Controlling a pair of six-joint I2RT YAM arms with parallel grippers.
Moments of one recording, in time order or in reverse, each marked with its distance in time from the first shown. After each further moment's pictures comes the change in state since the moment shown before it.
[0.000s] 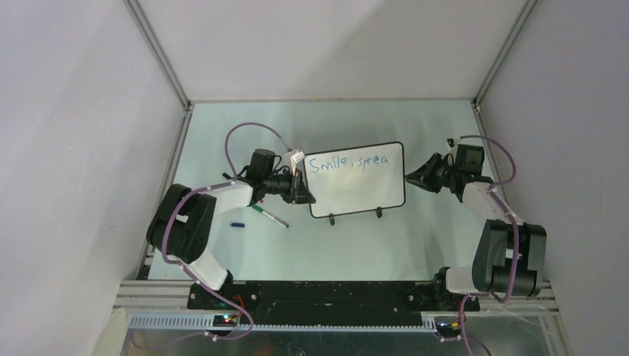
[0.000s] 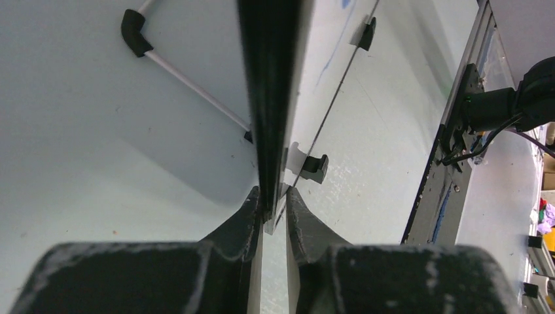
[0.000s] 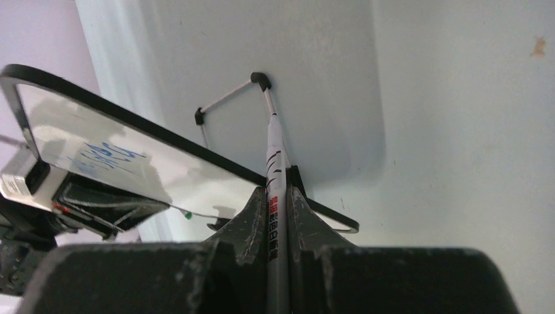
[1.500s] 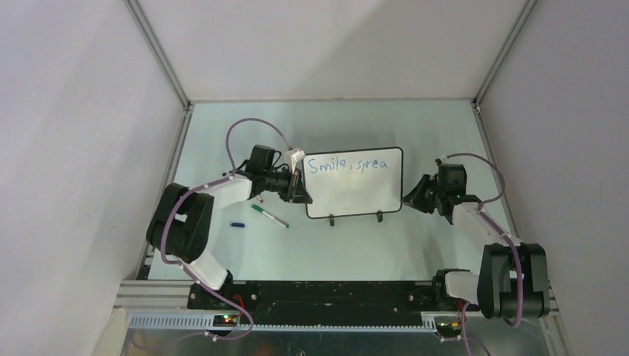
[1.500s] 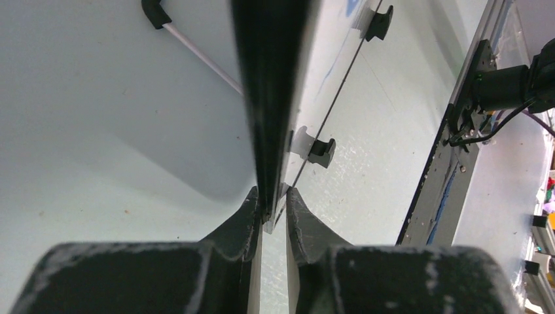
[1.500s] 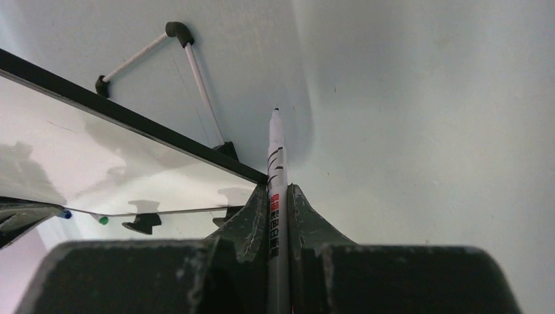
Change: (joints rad) left arm 0.014 0.006 0.077 -0.195 0.017 0.110; right arm 0.148 -0.150 -0.208 -0.005 0.270 -0.013
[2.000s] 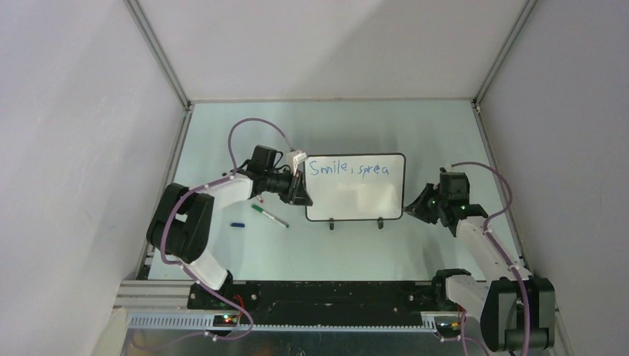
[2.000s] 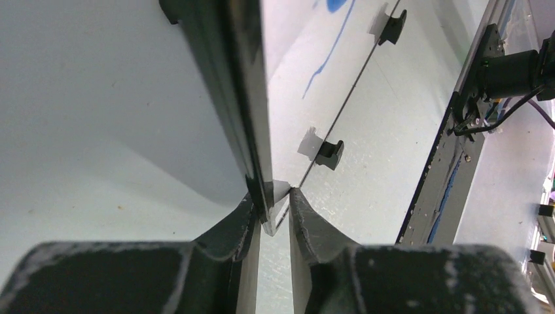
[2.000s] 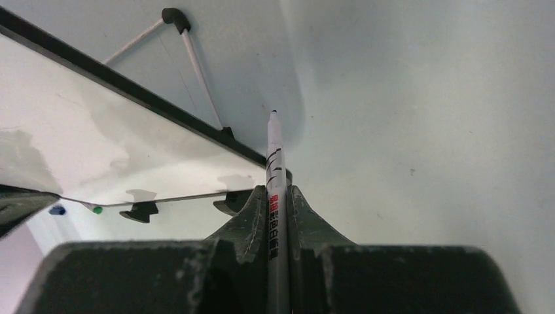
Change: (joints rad) left arm -0.003 -0.001 0.019 -0.073 -0.011 0.052; right arm 0.068 -0.219 -0.046 -0.185 0.110 0.039
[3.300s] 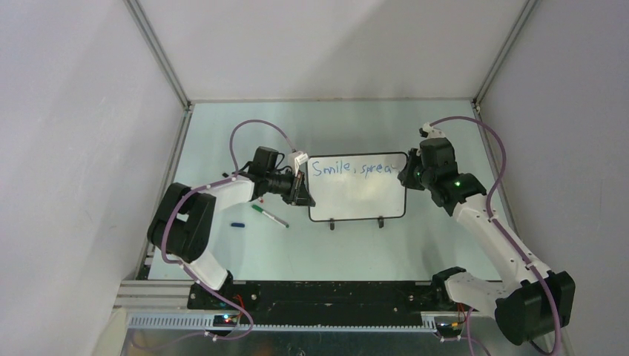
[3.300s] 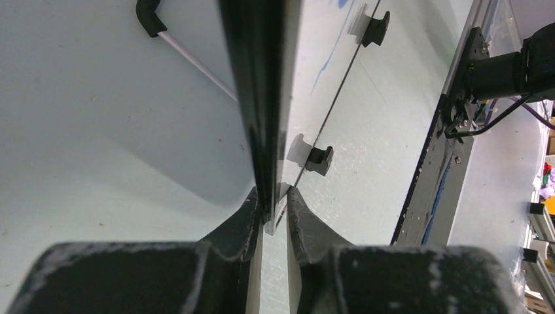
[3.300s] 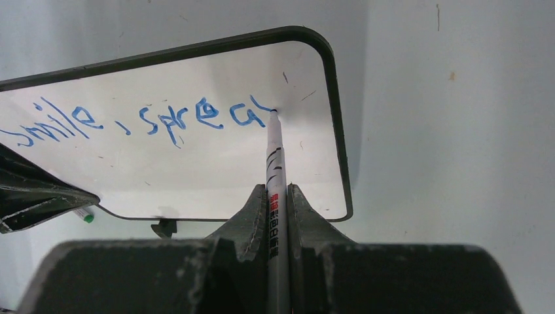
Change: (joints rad) left arm -0.021 0.005 -0.024 0.075 0.020 -0.035; right arm 0.251 0.065 0.418 -0.175 0.305 -0.167
